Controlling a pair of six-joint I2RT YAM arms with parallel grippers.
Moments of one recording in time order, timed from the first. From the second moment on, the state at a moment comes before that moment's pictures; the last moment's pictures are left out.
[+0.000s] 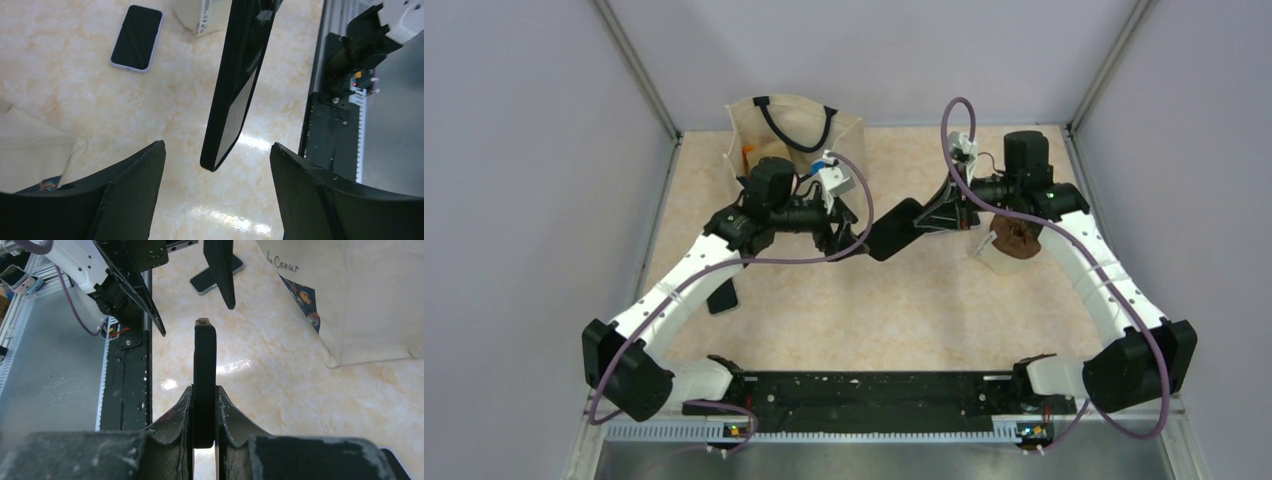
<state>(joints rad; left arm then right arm) -0.53 1.27 1.17 -0.40 0.72 0.18 0.27 1.29 1.24 -0.55 -1.14 -0.30</state>
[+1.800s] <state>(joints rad) -0.60 1.32 1.15 -0.42 0.92 0.18 0.34 1.27 1.21 -0.38 -1.25 -0.20</state>
